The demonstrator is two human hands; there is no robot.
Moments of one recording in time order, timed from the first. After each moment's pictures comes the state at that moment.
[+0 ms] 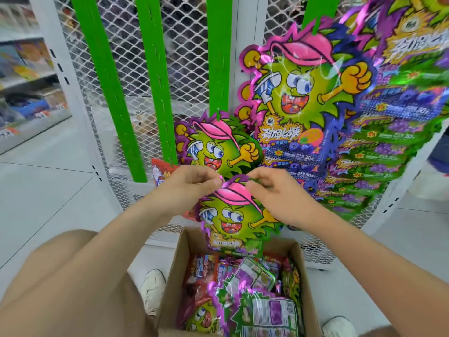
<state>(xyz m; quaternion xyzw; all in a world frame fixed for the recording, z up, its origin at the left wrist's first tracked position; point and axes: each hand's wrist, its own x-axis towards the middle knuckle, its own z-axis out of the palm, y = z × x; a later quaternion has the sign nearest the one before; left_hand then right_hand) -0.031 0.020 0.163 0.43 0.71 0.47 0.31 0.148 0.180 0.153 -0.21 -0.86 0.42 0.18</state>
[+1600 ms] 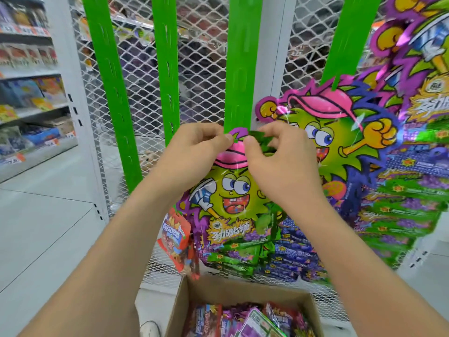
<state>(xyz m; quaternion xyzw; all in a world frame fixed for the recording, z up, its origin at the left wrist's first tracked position) -0.059 0.059 0.278 0.47 0.67 0.56 0.10 0.072 0.158 0.272 -0.29 -0.80 0.23 0.47</state>
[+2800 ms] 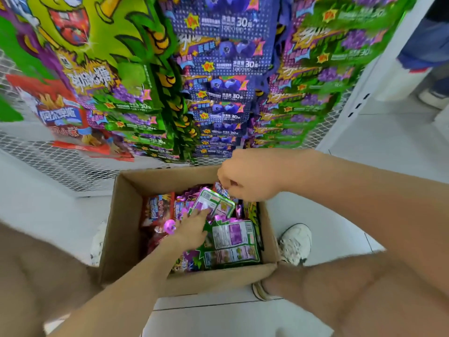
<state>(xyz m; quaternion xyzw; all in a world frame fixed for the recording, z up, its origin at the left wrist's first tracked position) 0.075 0.079 -0.202 0.49 0.78 -0.04 0.39 0.206 0.220 0.066 -0.08 -0.96 0.05 -0.25</state>
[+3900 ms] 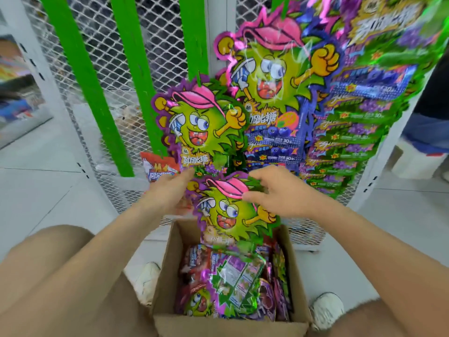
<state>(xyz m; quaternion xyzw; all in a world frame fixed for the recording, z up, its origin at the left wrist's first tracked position) -0.016 0.017 0.144 0.18 0.80 0.47 0.34 0.185 0.194 0.150 -0.16 -0.96 0.22 0.09</state>
